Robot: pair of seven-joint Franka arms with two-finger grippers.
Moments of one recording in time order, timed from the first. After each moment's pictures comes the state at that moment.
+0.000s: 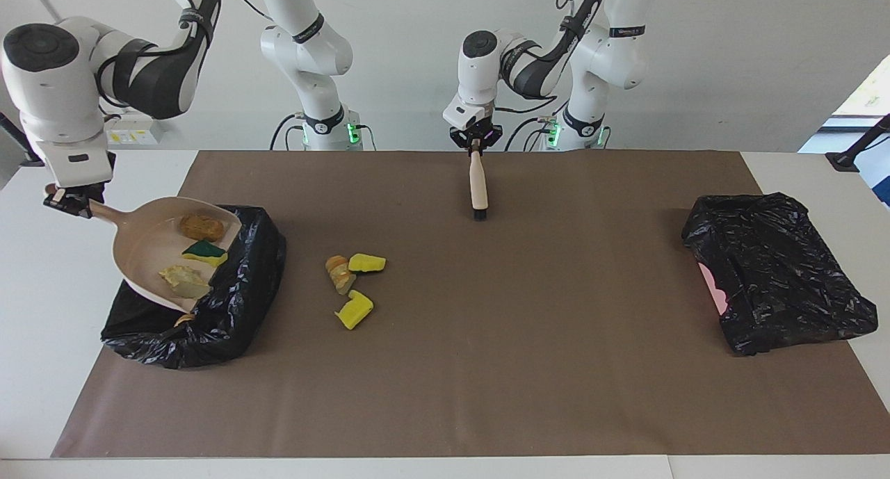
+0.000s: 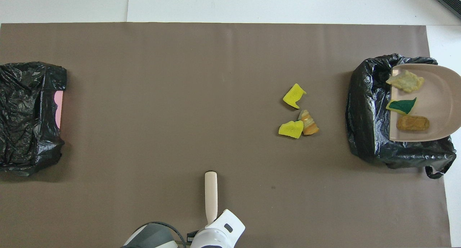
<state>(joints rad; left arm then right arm) -0.99 -0.20 -0.06 -2.50 -0.10 2.21 -0.93 -0.29 0.12 0.02 -1.68 -0.53 1.90 -1.60</state>
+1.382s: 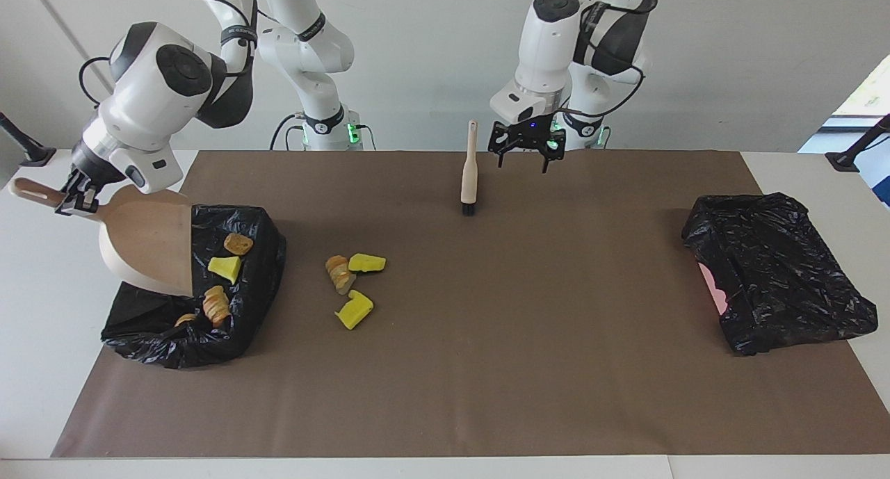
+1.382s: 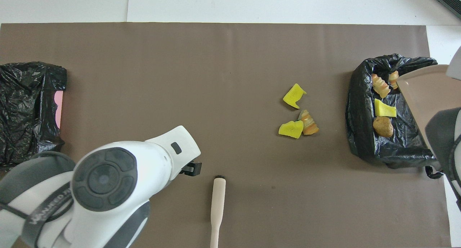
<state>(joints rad) -0.58 -0.18 -0.01 -1.97 0.02 1.84 -0.34 -0.09 0.06 0.03 -1.74 -0.97 1.89 -1.64</state>
